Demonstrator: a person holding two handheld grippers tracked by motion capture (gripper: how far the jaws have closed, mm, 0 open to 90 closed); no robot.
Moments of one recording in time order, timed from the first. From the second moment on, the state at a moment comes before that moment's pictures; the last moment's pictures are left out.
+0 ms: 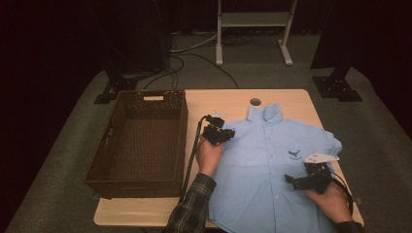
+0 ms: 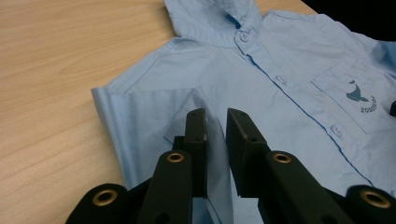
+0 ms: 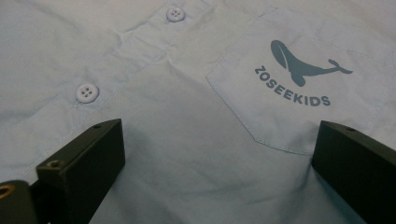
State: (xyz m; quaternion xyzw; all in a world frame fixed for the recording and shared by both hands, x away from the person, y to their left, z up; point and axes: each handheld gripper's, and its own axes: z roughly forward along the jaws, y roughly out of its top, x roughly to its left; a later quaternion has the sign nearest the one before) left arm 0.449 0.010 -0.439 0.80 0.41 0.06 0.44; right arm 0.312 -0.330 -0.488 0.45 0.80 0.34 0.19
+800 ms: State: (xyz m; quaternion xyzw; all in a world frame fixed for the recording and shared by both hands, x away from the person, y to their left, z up) left arm 0.419 0.006 -0.429 0.83 0.35 0.06 0.44; right arm 0.311 -0.332 -0.488 0.45 0.80 0.34 0.18
